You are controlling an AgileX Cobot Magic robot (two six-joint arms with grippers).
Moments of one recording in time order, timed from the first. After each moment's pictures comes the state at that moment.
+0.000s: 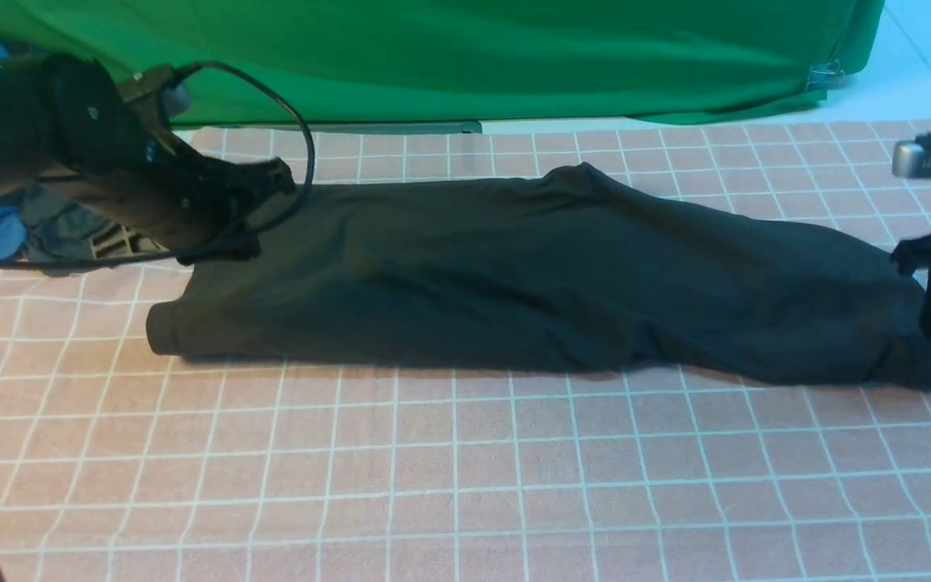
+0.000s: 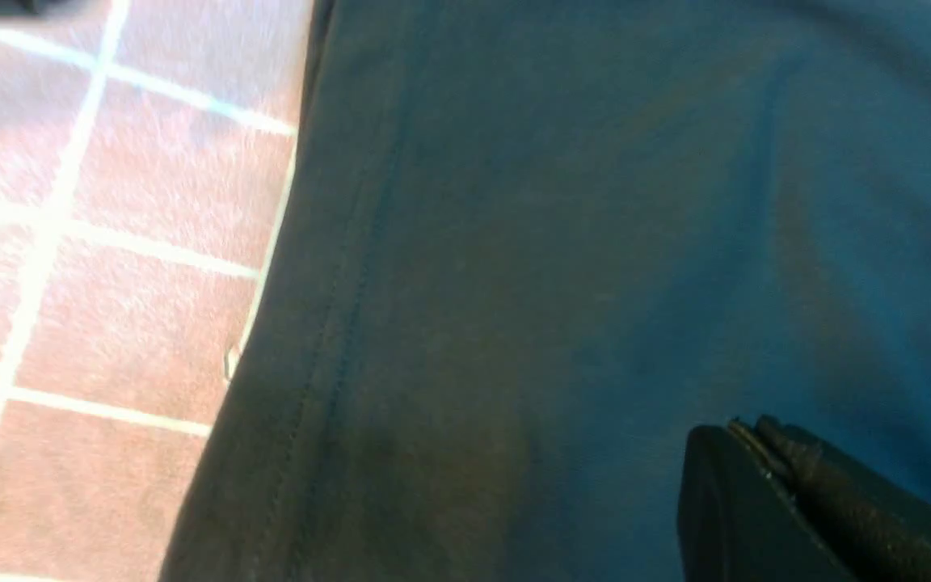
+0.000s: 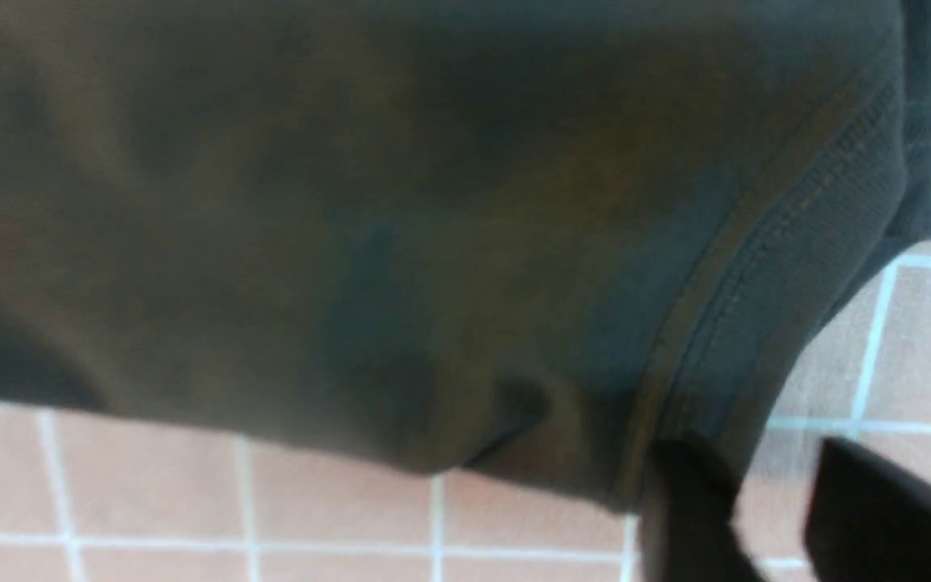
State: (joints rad) right arm -0.16 1.94 -1.42 0.07 1.07 -0.15; left arm -0.09 1.77 -1.21 -0.14 0.54 -0.31
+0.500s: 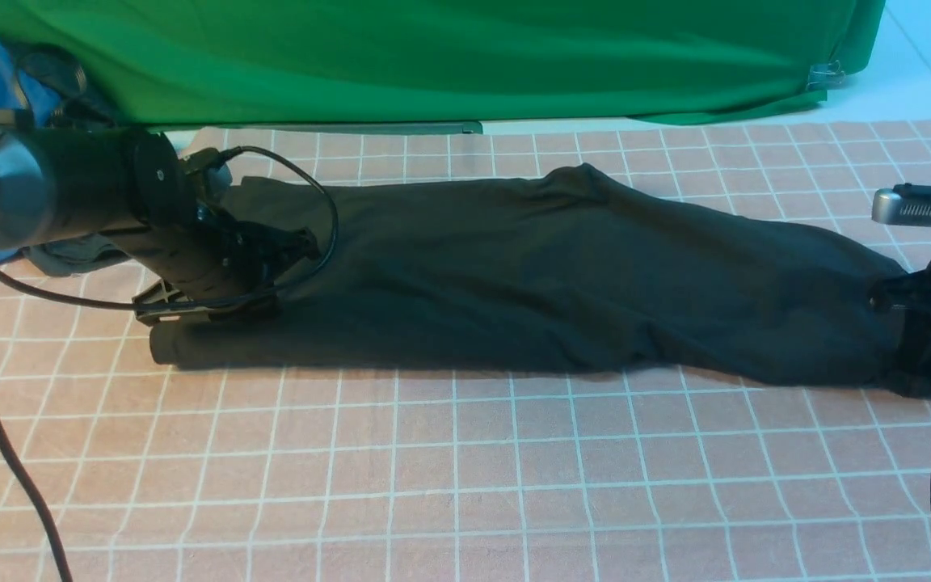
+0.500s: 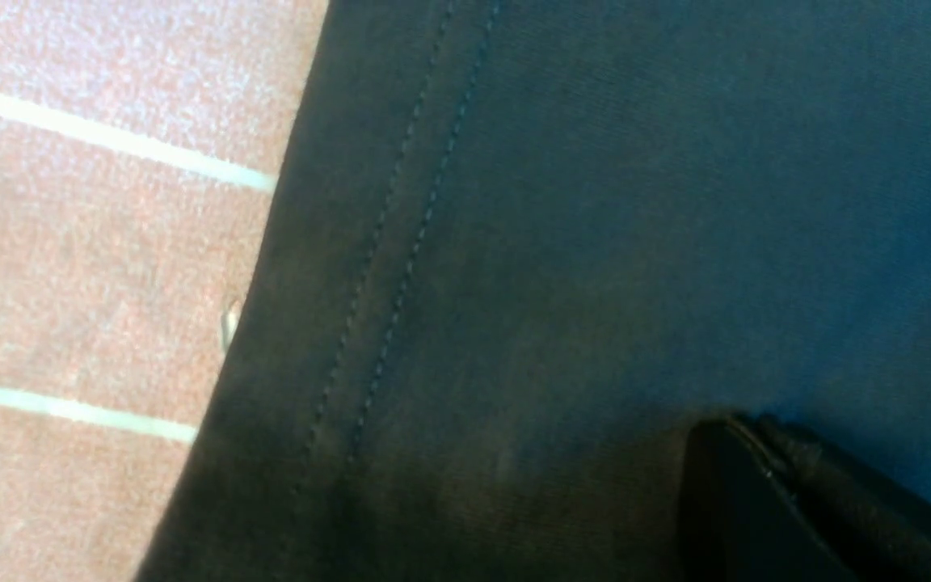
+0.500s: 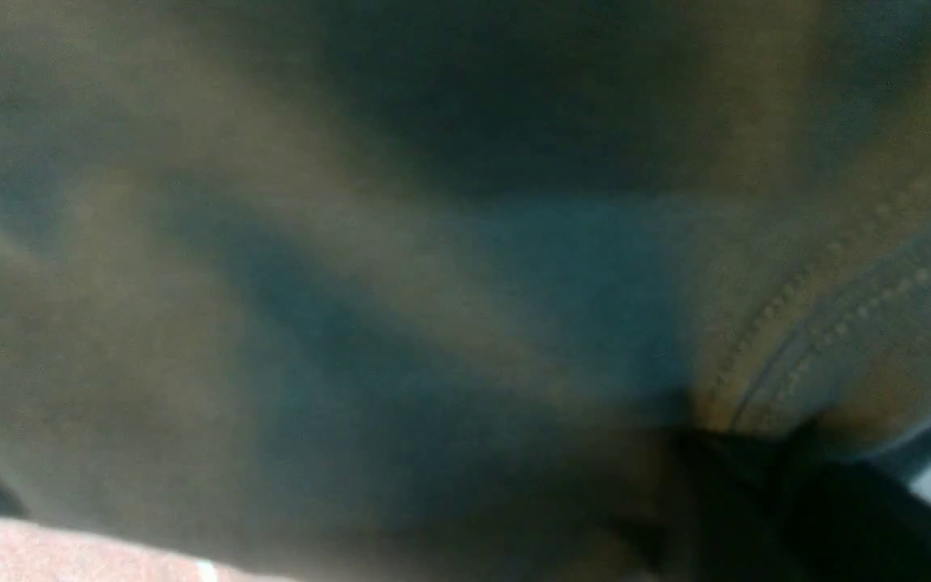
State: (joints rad) right arm -0.16 2.03 -1.40 0.10 1.03 -0.17; left arm -0.09 1.91 -1.21 -0.15 0.51 -0.31
